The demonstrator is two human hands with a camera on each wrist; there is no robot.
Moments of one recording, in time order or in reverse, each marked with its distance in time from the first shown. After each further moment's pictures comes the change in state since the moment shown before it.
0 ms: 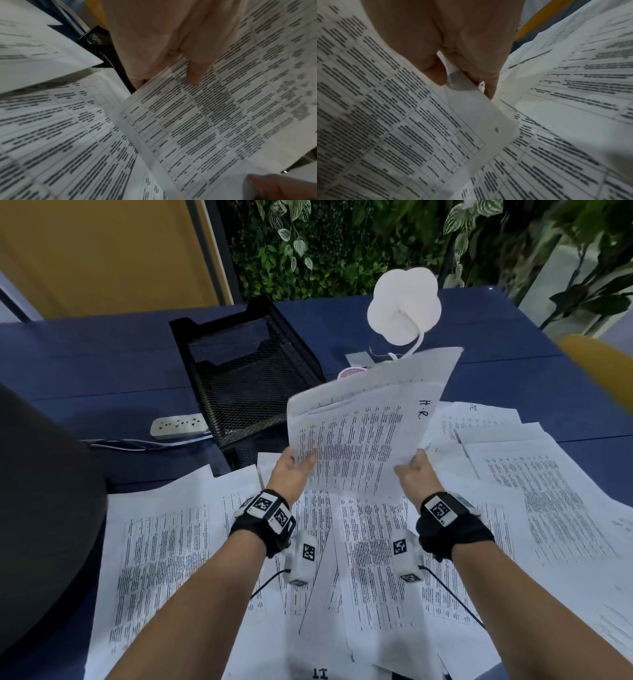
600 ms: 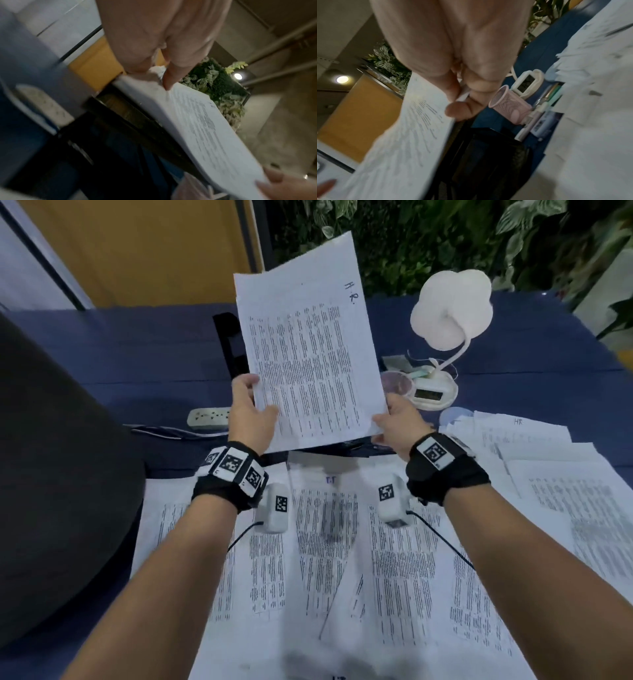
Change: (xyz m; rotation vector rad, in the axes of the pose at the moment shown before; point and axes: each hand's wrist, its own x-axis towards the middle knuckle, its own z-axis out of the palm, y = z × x) left_hand 0.018 0.081 -0.092 0.290 0.455 0.375; right_hand 0.038 -0.107 0.062 0.120 -0.257 -0.216
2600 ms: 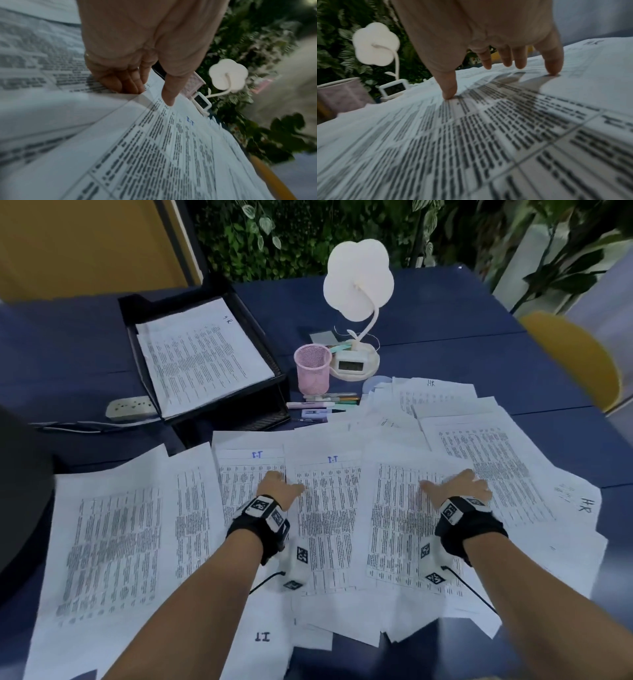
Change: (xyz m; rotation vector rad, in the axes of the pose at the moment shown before) left_hand -0.152 -0.063 0.145 0.380 -0.500 -0.472; right_hand -0.121 0.181 -0.190 -0.878 0.408 0.803
